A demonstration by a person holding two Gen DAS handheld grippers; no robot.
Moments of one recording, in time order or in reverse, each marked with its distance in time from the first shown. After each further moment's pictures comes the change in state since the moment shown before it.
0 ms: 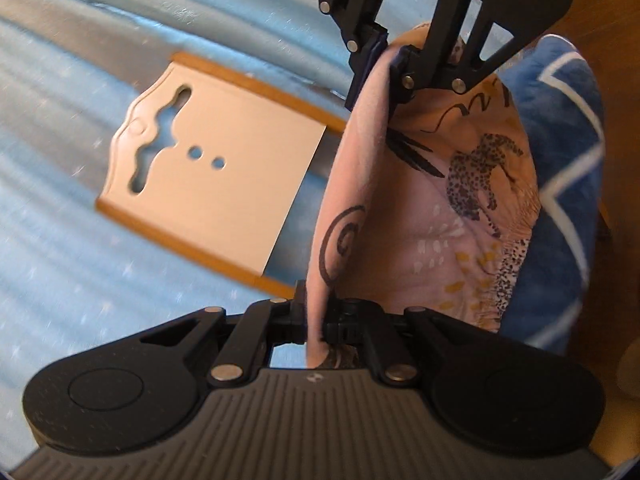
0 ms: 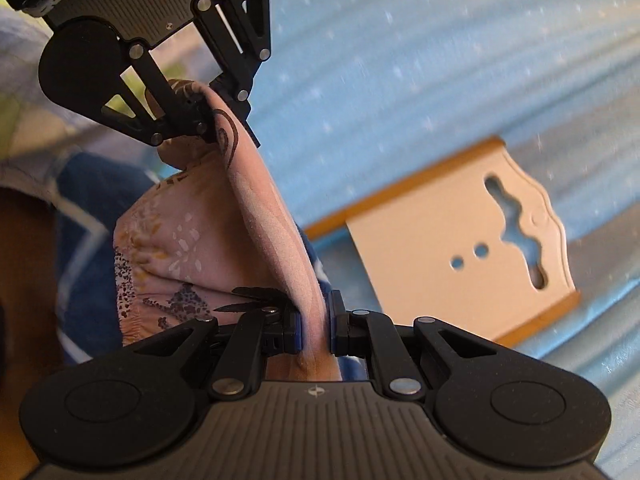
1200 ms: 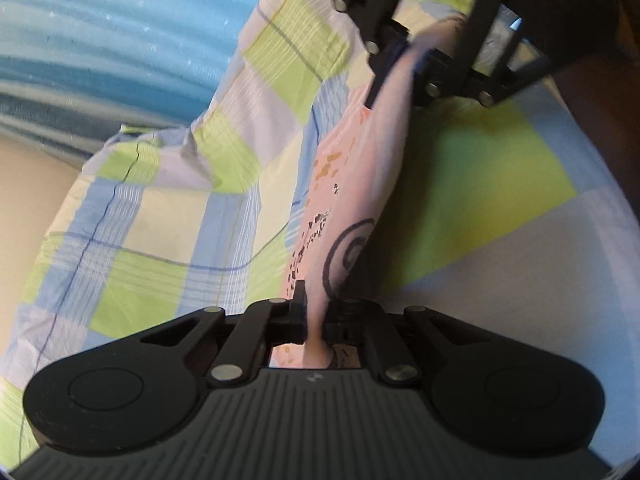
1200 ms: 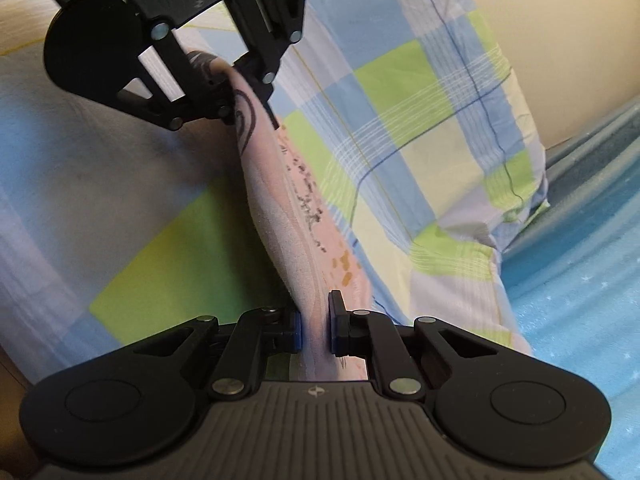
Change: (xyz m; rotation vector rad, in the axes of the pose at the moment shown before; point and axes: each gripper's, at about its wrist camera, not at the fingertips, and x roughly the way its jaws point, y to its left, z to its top) left arm -0.276 -0.045 -0.405 -0.244 0.952 0.238; right arm 0.017 0.317 0.346 -0.299 -0.689 0.489
